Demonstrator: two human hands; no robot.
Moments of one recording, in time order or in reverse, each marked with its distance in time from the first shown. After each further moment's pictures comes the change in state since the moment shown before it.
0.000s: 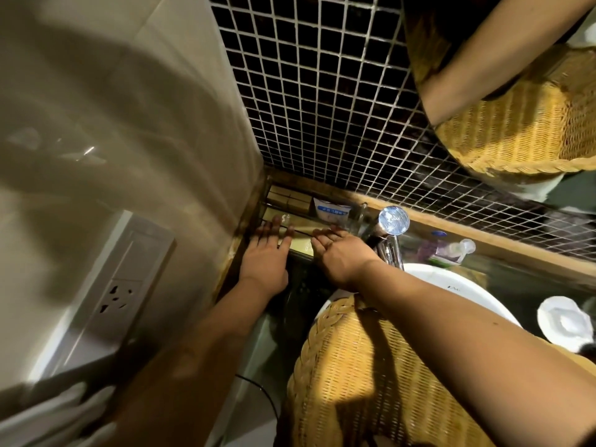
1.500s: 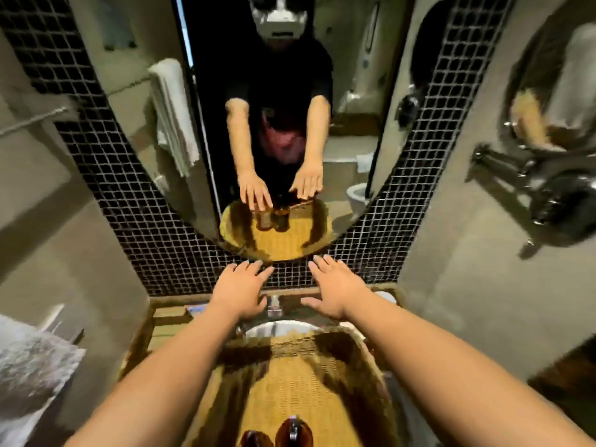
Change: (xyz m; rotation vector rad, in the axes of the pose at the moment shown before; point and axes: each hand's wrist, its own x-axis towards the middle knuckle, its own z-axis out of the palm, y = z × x) left_hand -0.170 0.206 -0.260 0.262 0.455 0.447; right_hand -0.409 0.036 -0.102 0.031 0.293 0.624
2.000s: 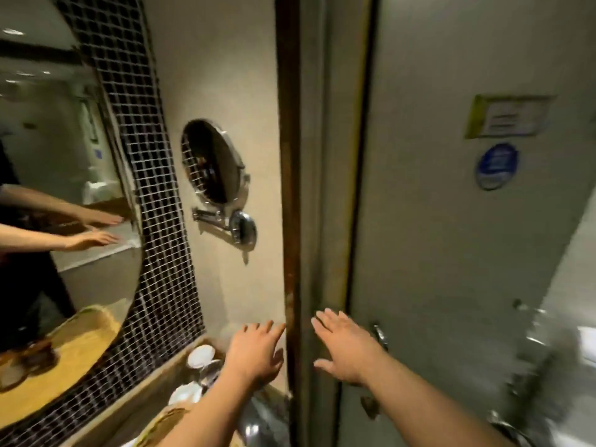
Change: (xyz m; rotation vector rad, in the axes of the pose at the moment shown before) left_hand -0.051 0.326 -0.127 -0.109 0.268 0.818; right_hand -0.402 0.053 0.032 0.064 0.096 0.806
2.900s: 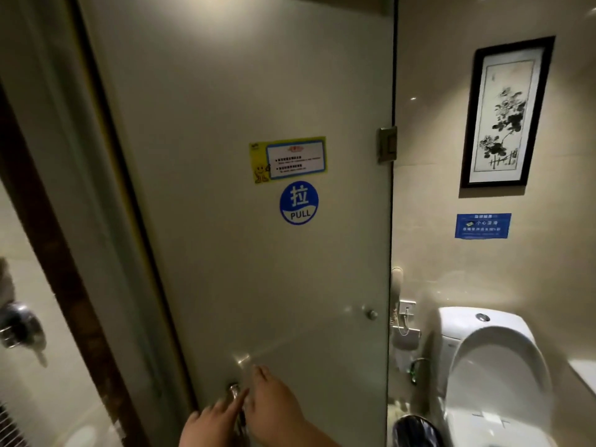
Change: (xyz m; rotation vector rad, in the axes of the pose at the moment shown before) left_hand 0.090 0.236 -0.013 -0.245 -0.058 0.128; right_hand -0.093 0.149 0.026 0.655 0.183 0.486
